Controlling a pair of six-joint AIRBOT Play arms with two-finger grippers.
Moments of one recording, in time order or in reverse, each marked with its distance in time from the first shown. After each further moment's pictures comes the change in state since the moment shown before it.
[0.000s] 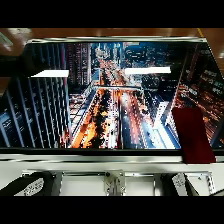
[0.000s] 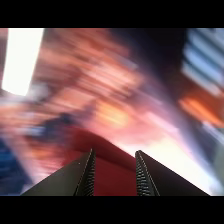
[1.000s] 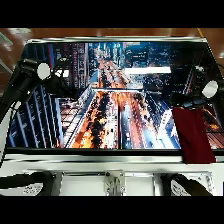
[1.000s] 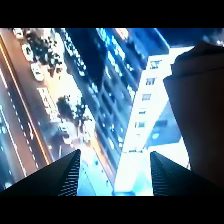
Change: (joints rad) left arm -0.375 -0.312 0.000 0.670 -0.161 -0.249; right arm 0.968 -0.230 0.121 -0.353 0.276 0.089
